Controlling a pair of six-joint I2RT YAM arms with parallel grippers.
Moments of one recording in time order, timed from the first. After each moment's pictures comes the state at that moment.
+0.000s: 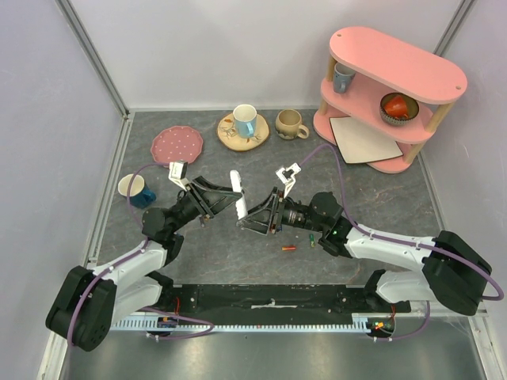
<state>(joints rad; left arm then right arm) -0.43 1.04 0.26 1.29 0.61 -1.27 0.92 1.26 0.57 0.81 -0.44 0.89</state>
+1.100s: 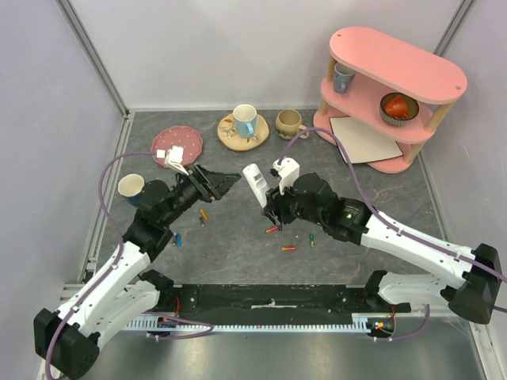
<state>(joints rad) -0.45 0.78 0.58 0.27 0.30 -0.87 0.96 1.15 0.96 -0.29 0.05 0.27</state>
